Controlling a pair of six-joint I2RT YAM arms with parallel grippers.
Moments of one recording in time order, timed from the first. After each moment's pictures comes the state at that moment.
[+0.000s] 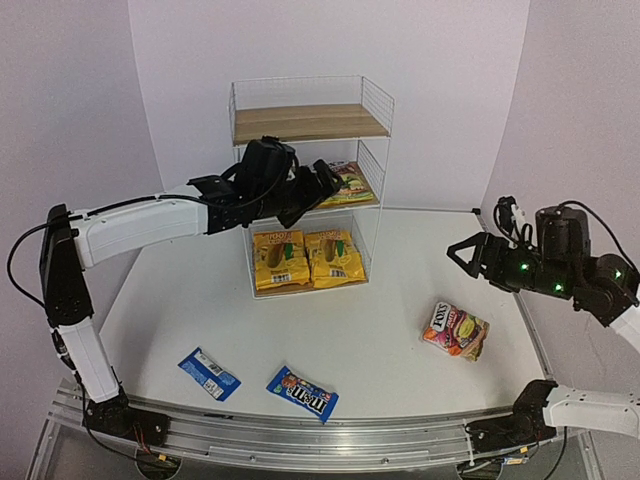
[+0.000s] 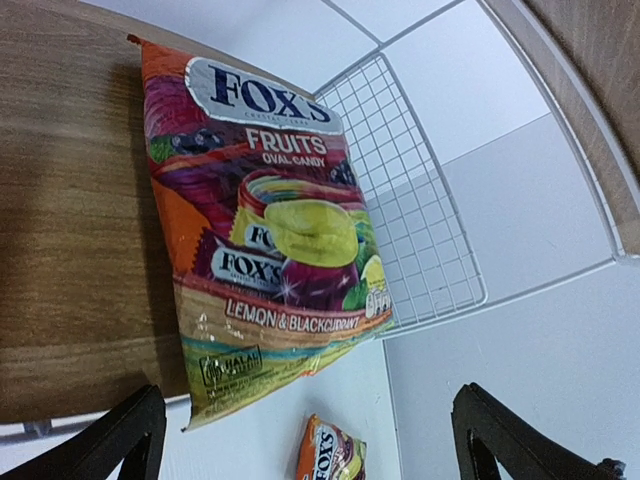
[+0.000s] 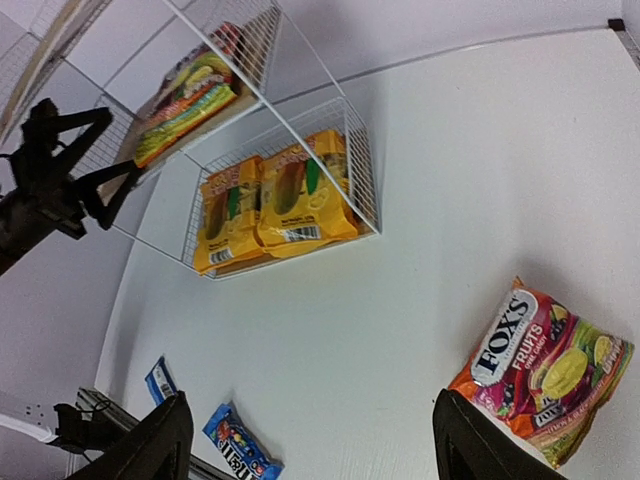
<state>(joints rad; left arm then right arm) -0.88 1.79 1.62 -0.19 -0.18 -1.01 0.68 0.77 0.95 -0.67 0.08 0.70</state>
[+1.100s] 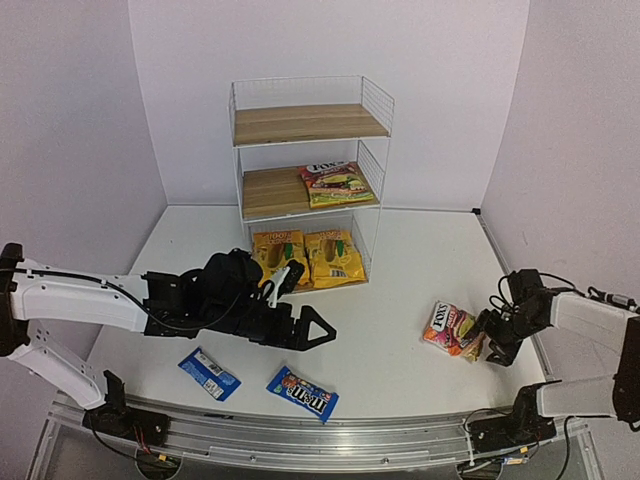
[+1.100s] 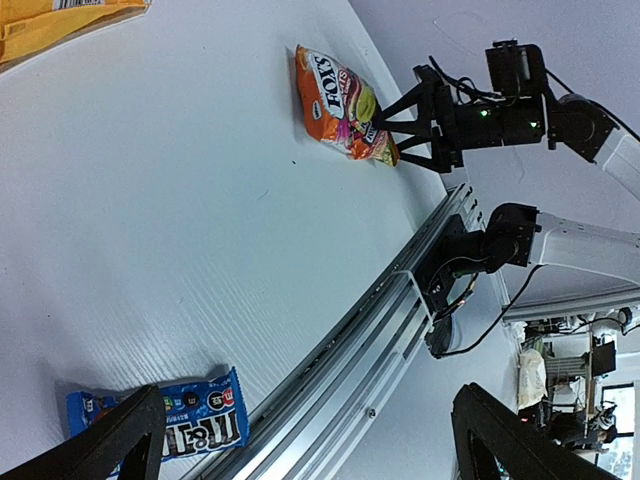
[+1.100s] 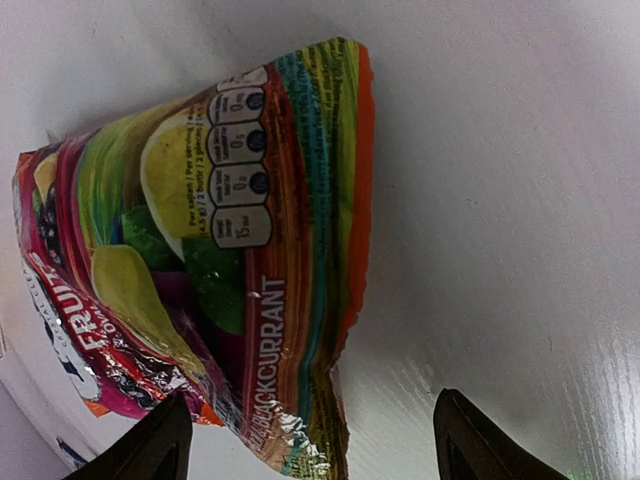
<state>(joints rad) -1.16 1.37 0.86 -0.07 0.17 -0.84 0.03 1.13 0.49 -0.64 -0.23 0.74</state>
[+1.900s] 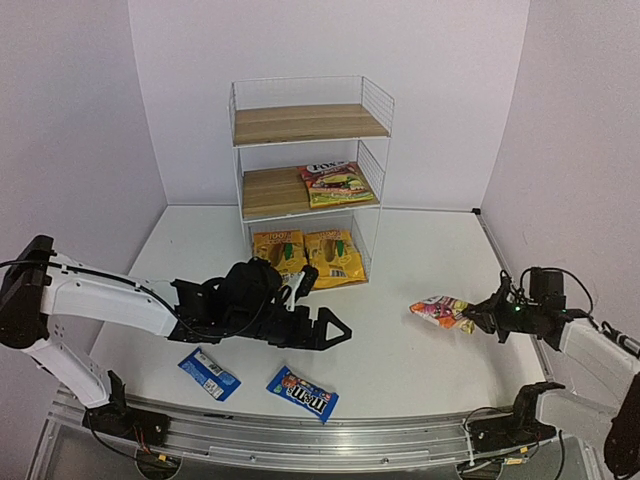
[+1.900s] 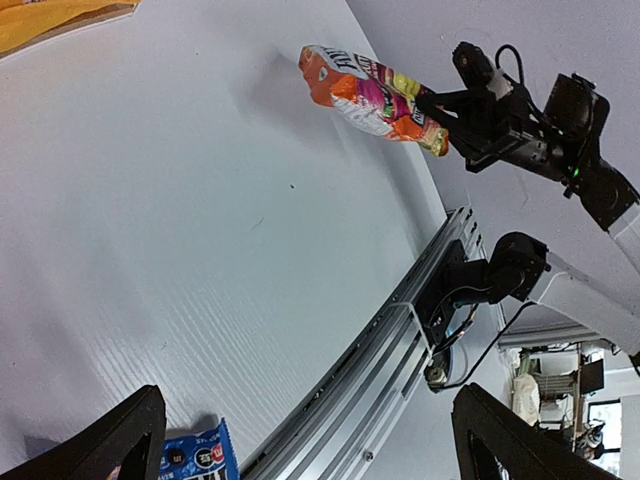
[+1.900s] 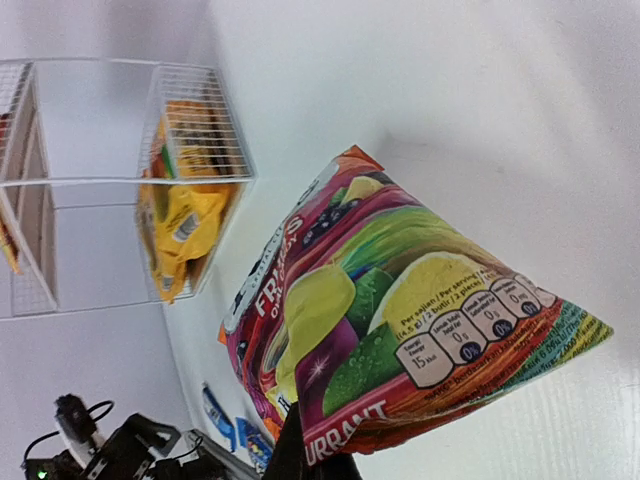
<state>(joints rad) -1.16 1.52 0.87 0.12 0.17 -0.88 -0.05 0.87 0.37 -0.26 -0.65 0.85</state>
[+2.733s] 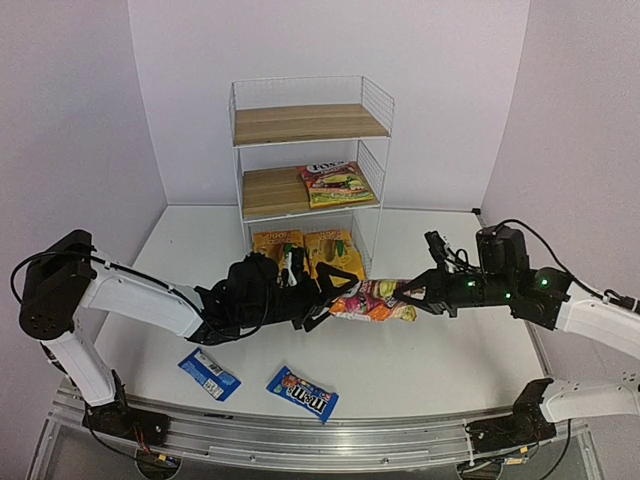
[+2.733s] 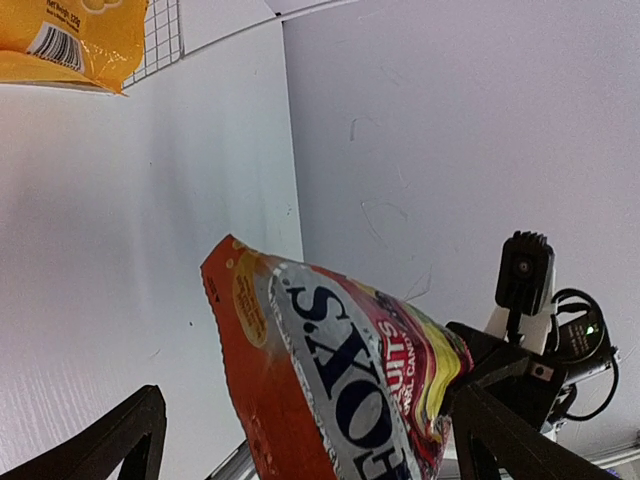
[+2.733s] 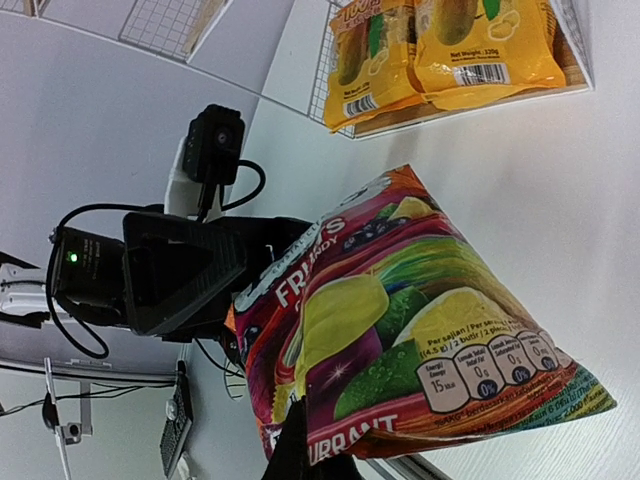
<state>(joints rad) -1.09 1.68 0.84 0.64 0.06 -1.33 0.70 1.00 0.73 -0.22 -0.43 0.86</state>
